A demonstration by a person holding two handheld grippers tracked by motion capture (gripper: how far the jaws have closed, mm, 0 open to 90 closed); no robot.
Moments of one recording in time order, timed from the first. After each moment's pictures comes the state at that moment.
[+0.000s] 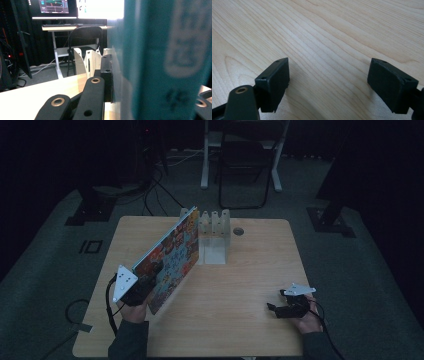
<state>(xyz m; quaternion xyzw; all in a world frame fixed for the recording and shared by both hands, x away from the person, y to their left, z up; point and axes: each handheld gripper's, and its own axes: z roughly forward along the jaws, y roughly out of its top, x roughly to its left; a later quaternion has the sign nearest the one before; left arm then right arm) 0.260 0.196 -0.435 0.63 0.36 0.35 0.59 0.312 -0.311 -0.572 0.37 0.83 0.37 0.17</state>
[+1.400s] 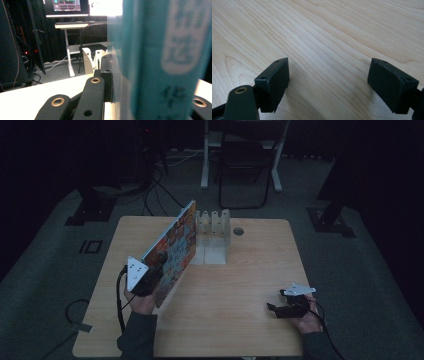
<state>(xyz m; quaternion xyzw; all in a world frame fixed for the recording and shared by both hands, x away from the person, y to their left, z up) 0.284 0.176 -0.432 0.62 0.39 0.38 0.56 0.312 -0.311 -0.572 0.37 0.83 0.37 0.17</state>
